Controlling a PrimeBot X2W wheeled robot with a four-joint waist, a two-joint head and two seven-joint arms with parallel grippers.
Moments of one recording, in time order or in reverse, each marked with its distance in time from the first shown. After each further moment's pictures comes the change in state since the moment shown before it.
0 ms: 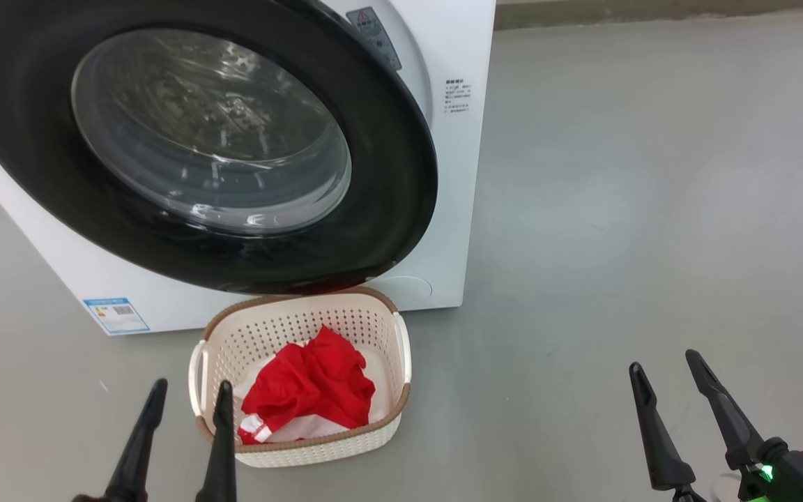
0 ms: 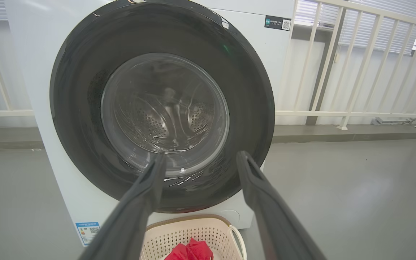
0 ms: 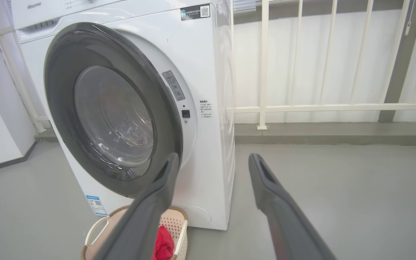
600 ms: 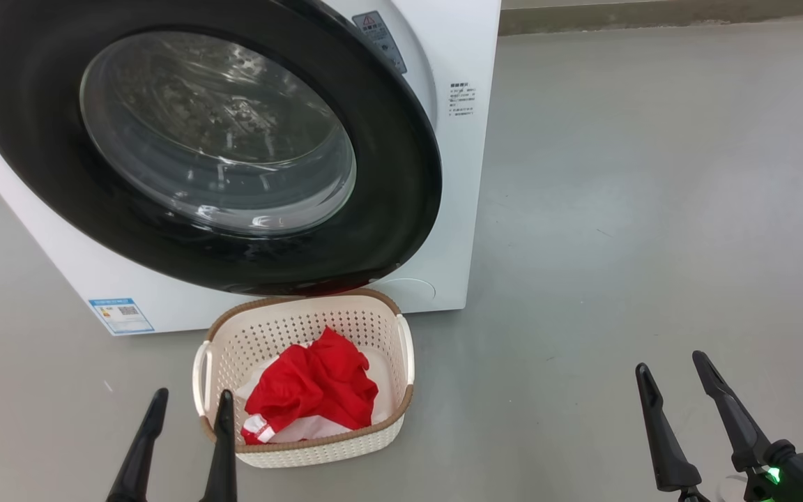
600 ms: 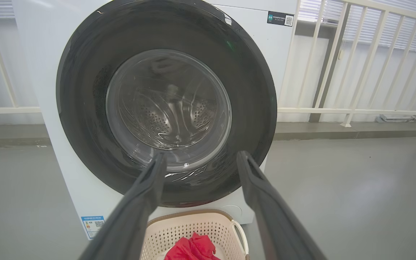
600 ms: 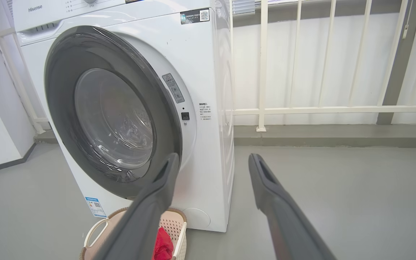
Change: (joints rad) left arm 0.026 0.005 -0.005 -0.011 0.005 0.010 0.003; right arm 0.011 0.000 -0.012 -0.011 0.000 0.000 0.000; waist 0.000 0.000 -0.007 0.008
